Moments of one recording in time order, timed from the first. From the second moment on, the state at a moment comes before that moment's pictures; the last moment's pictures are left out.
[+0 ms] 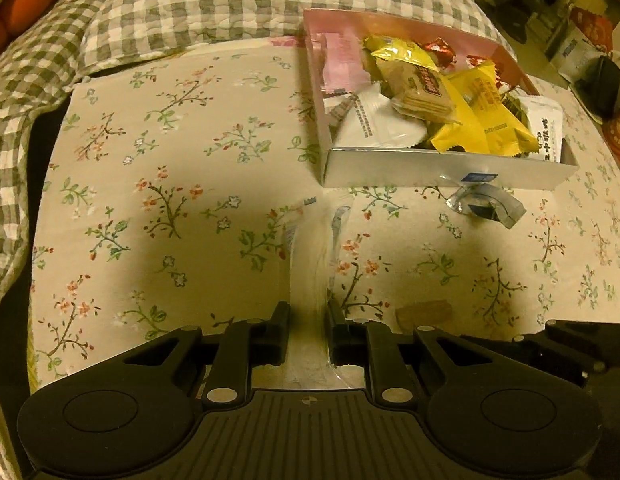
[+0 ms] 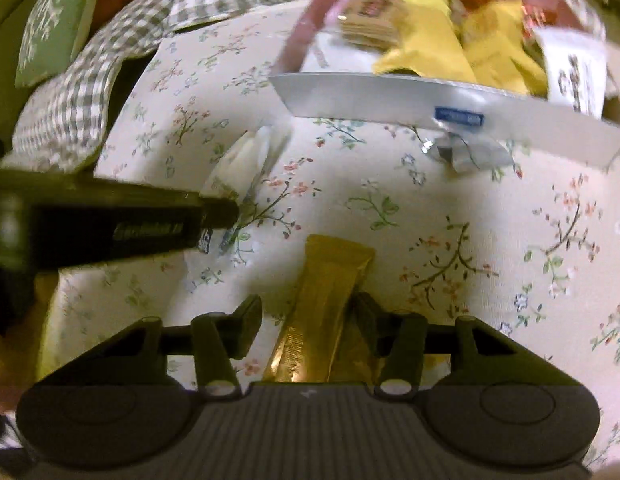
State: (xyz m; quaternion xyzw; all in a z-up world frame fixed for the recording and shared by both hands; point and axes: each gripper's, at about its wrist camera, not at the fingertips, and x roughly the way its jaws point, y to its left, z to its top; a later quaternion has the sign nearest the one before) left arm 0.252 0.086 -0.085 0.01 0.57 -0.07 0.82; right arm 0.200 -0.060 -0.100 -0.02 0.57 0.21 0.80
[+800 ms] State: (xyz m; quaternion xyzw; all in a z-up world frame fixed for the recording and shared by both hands) left arm 0.250 0.082 -0.077 0.01 0.56 -0.06 0.83; right arm 0.232 -0.115 -0.068 0.04 0.55 0.19 0.81
